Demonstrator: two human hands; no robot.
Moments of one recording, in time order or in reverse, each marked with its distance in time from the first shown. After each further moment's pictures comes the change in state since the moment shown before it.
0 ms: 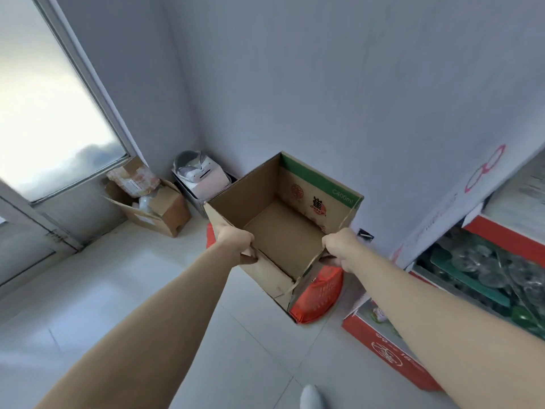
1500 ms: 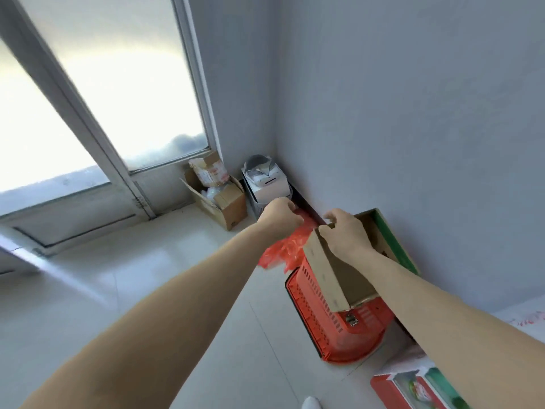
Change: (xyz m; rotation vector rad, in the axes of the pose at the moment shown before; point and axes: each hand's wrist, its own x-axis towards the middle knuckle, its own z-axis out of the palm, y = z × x) left_hand 0.003 0.085 -0.046 0.423 0.143 0.387; right_hand -0.084 -0.135 0.061 -0.676 -0.196 -0.744
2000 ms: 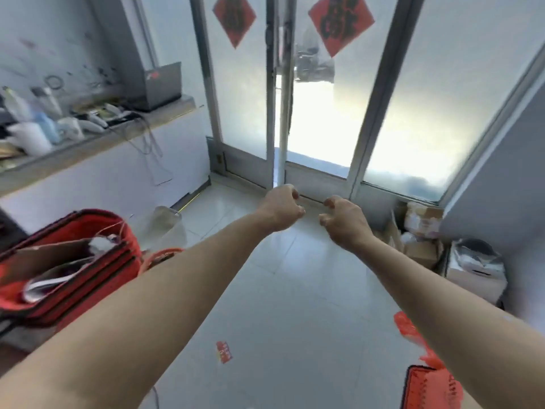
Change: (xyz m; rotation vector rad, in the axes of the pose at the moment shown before) left_hand -0.384 -0.139 -0.152 -0.134 0.836 -0.369; right_hand -0.253 -0.236 0.117 -0.179 -0.448 -0.953
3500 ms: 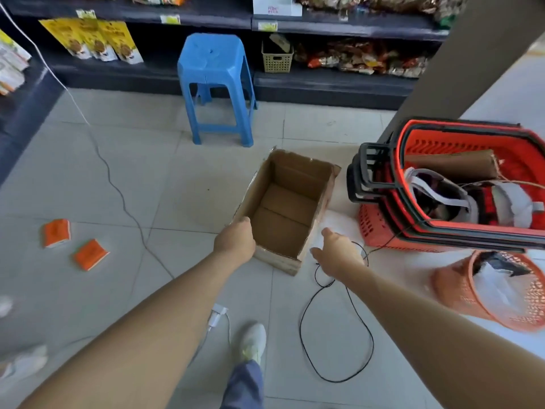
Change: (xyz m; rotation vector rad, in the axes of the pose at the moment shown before) left_hand -0.506 -0.857 -0.317 0.093 0.405 -1.312; right_hand -0.309 -0.574 0.786 -0.586 -0.990 -0.797
